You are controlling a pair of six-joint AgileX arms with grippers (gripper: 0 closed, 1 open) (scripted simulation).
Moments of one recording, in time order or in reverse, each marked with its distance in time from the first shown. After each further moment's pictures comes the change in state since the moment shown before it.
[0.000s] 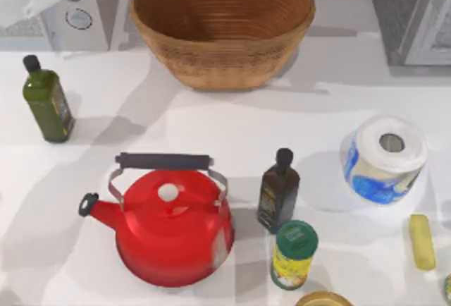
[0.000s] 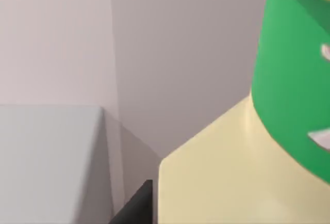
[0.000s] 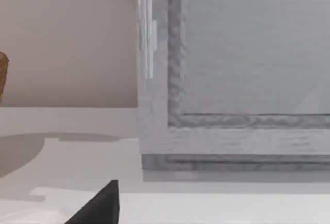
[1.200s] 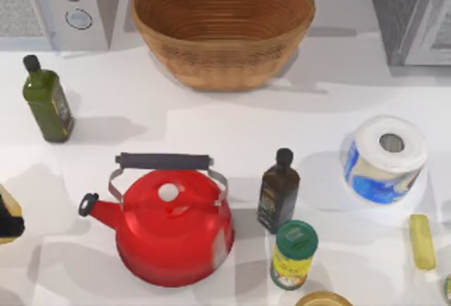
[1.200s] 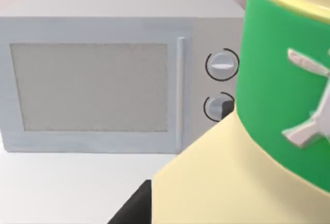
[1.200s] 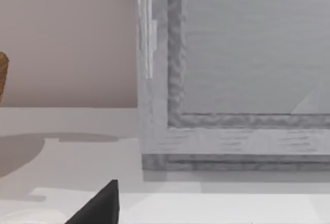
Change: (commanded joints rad) left arm 0.482 -1.677 -1.479 -0.001 0.436 0.093; right arm 0.000 0.000 0.000 0.000 0.000 0.000
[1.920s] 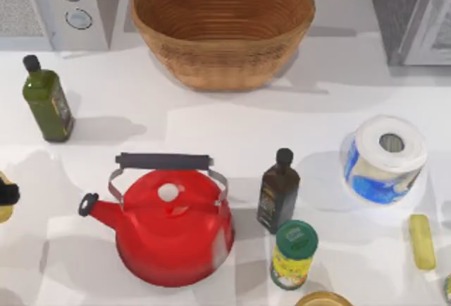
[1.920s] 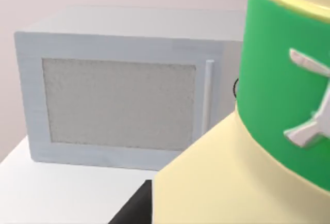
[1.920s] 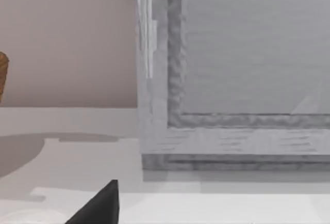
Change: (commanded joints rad) left arm -0.091 0.239 0.082 0.160 -0.170 -0.020; right arm 0.000 0.000 0.000 0.000 0.000 0.000
